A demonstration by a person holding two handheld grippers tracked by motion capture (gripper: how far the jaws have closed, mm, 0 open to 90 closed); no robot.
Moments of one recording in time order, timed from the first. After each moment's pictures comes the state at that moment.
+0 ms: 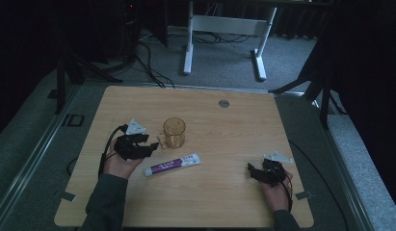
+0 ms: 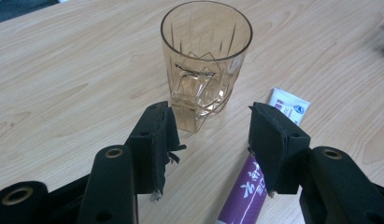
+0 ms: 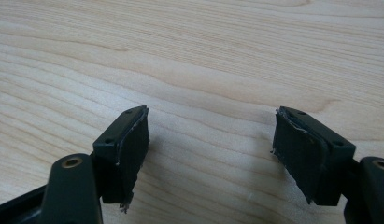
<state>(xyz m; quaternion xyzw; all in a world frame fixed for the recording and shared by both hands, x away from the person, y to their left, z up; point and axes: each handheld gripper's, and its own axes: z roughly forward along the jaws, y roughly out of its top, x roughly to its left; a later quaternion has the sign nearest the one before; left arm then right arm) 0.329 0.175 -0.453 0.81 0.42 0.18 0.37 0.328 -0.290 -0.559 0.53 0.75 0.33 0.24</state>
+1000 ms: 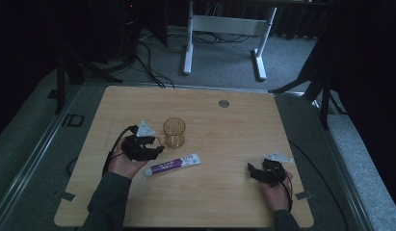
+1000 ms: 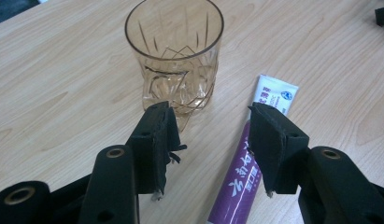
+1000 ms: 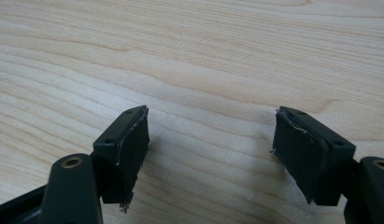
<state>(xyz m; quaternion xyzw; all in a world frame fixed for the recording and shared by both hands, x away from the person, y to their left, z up) 0.331 0.156 -0.452 0.85 0.37 0.17 0.34 0.328 -0.290 -0.559 0.53 0.75 0.33 0.24</state>
